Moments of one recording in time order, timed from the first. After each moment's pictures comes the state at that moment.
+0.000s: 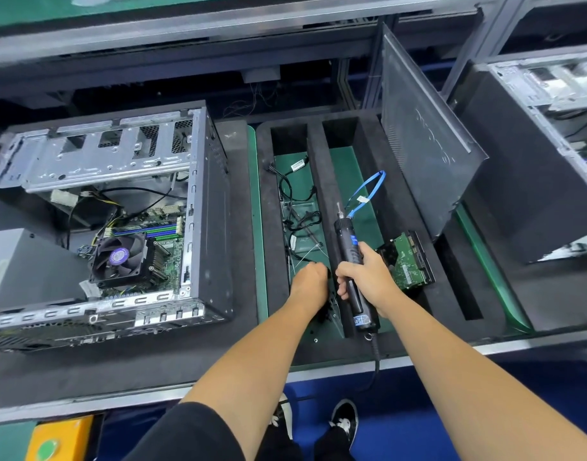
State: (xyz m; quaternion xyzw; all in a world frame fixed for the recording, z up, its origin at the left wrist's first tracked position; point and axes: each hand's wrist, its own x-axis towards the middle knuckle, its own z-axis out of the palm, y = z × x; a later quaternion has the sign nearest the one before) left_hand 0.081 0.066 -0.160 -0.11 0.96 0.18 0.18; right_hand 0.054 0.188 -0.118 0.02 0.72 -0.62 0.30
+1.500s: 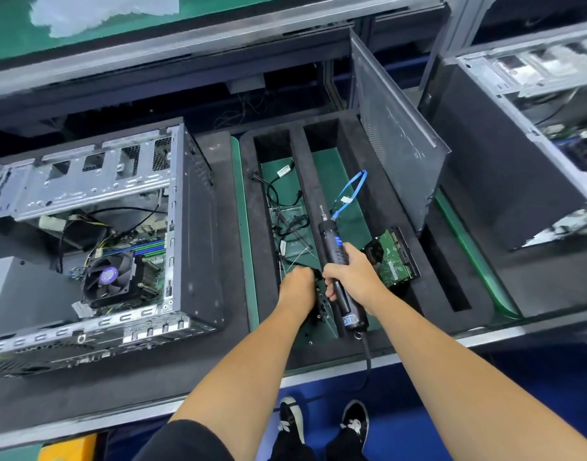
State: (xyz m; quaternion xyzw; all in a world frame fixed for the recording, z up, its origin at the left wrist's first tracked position) left_hand 0.081 0.068 -0.162 -0.12 0.97 0.12 0.20; right_hand 0.054 0.193 -0.116 0.02 0.71 -0.63 0.31
